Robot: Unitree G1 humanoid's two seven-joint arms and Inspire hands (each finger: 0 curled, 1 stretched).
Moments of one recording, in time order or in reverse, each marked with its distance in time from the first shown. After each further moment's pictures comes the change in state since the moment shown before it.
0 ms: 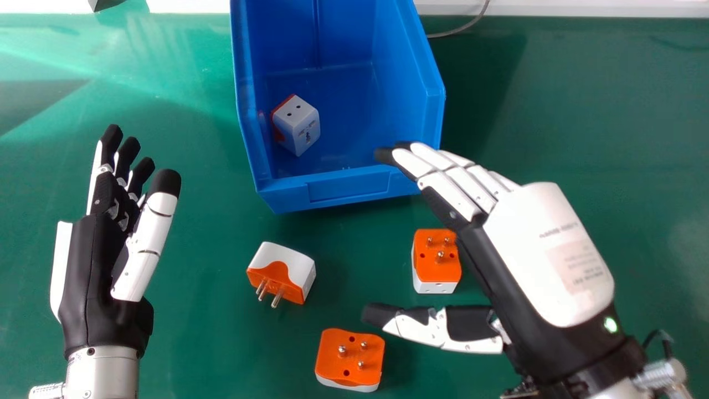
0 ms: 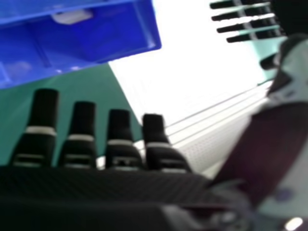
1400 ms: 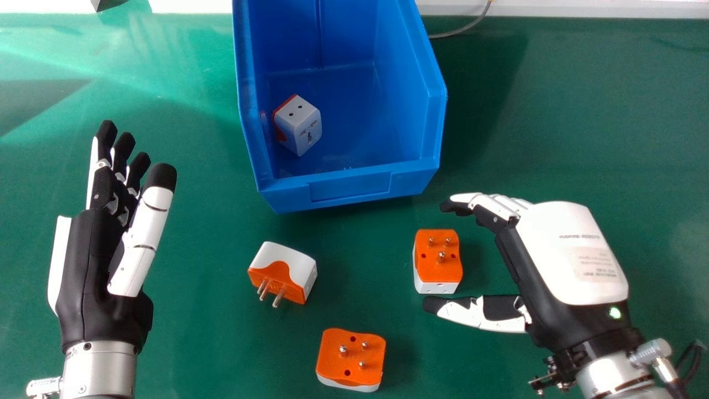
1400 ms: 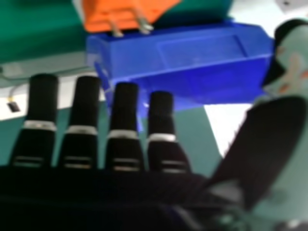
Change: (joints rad) left arm -0.012 0.013 0.008 -0.004 -0.035 0.012 -0.025; right arm -0.130 0.065 -0.045 0.287 -0.064 0.148 0.032
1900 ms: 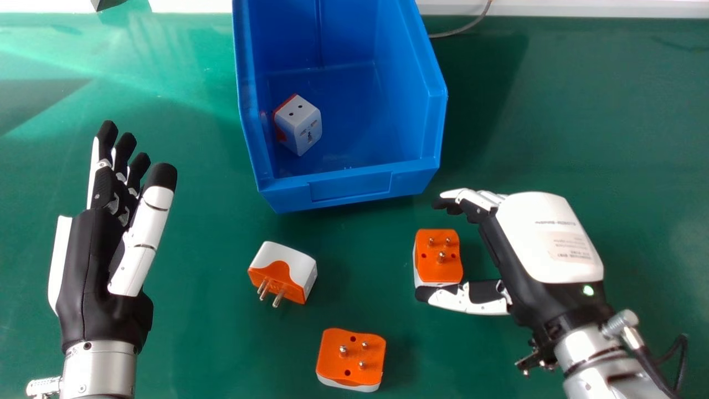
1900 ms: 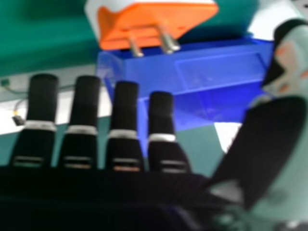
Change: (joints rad) left arm -0.001 0.000 0.000 -0.001 0.002 0.006 0.001; right arm -0.143 0.006 0.066 0.109 -0.004 0.089 0.042
